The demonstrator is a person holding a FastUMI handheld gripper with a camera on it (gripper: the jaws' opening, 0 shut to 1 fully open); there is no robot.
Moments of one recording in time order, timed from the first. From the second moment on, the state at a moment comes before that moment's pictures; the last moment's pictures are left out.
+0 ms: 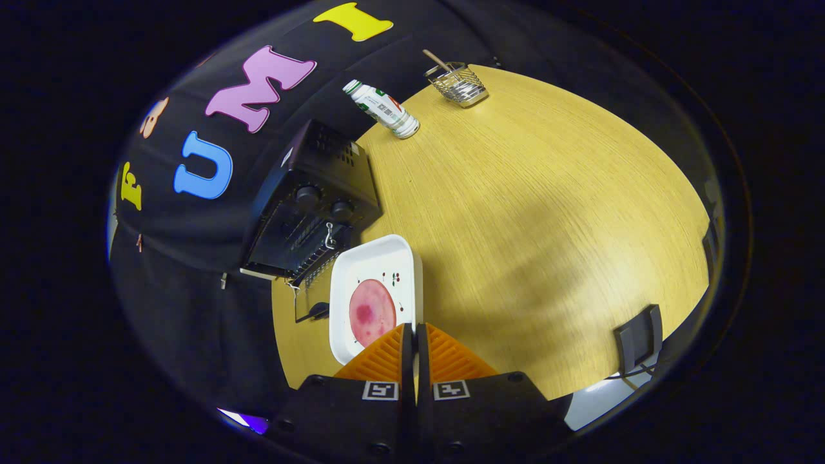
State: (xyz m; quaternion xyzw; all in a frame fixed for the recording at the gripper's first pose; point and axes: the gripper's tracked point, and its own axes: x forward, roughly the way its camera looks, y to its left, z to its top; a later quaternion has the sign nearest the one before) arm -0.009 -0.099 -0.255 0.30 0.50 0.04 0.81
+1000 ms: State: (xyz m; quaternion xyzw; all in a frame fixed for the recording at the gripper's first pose) arm 0.042 0.080 -0.255 0.34 0.43 0.05 0.83
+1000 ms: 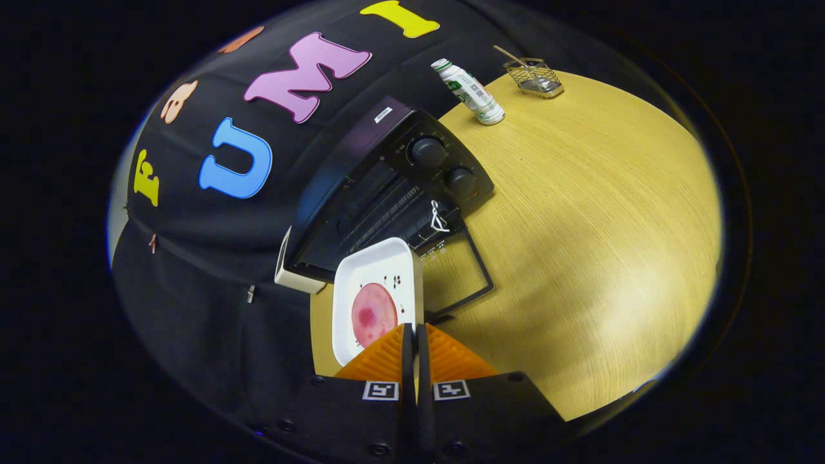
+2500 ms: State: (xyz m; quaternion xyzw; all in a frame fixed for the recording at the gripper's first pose) arm 0.194 0.151 -0.288 0.50 0.33 -0.05 0.80
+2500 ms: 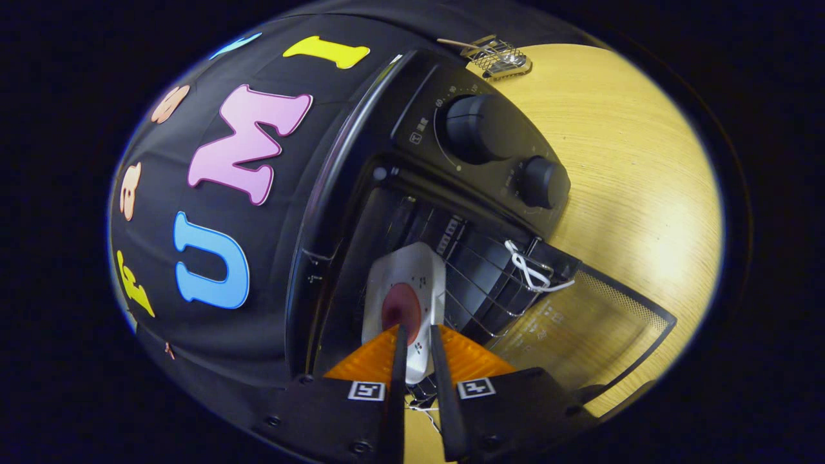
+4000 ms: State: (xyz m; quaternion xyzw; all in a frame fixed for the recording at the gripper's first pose) arm 0.003 0.139 -0.337 -0.05 0.43 0.08 0.90
